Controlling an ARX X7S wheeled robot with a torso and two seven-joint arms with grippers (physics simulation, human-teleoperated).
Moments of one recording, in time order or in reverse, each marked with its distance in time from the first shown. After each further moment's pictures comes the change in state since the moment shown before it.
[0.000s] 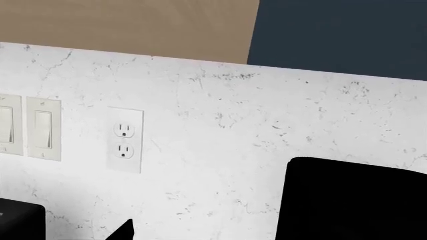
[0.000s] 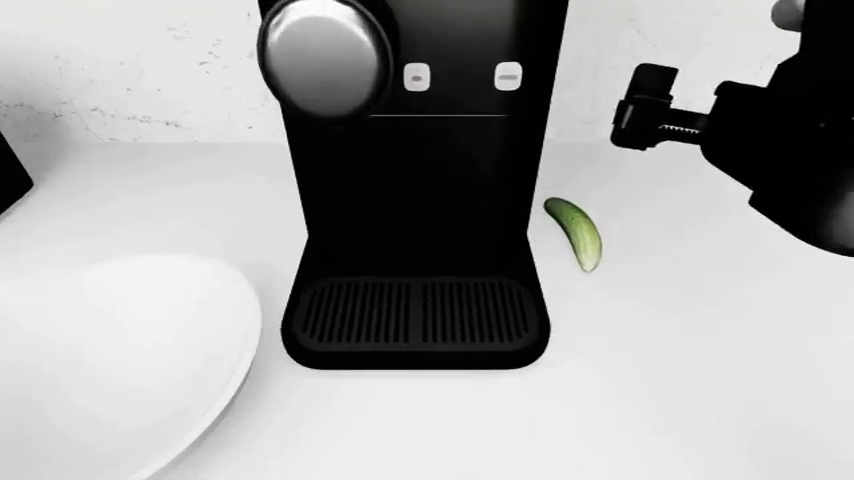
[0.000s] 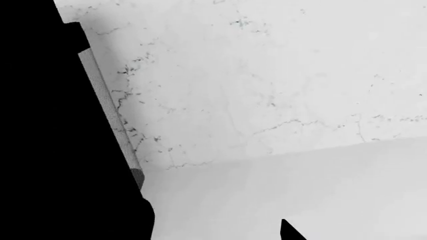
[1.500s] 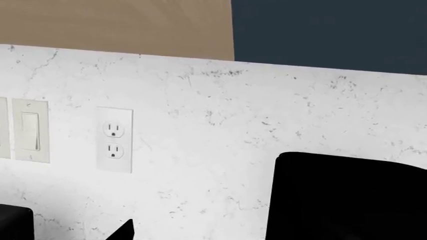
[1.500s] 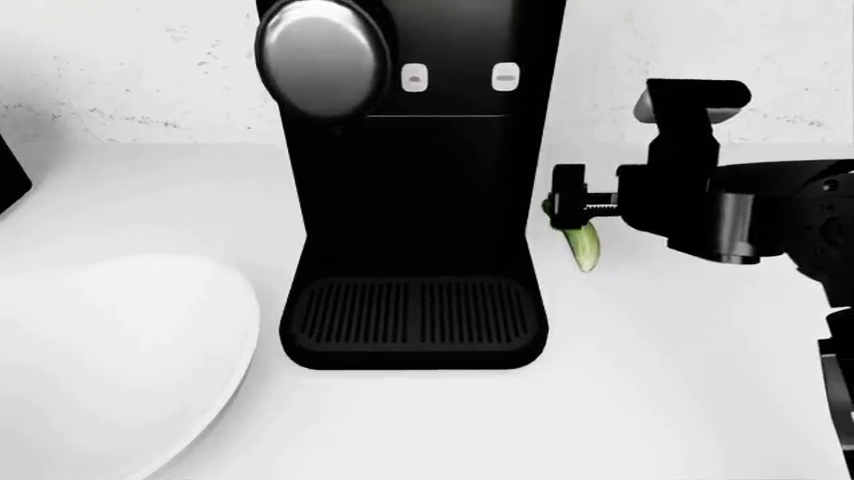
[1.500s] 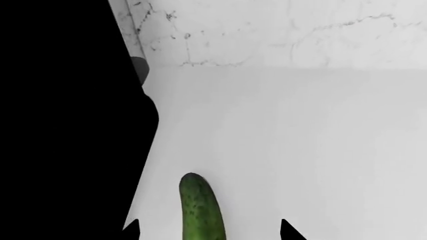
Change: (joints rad) left arm 0.007 0.020 0.000 0.008 0.002 -0.008 0.003; right arm 0.046 -0.106 -0.245 0.316 -0.218 0.080 -0.332
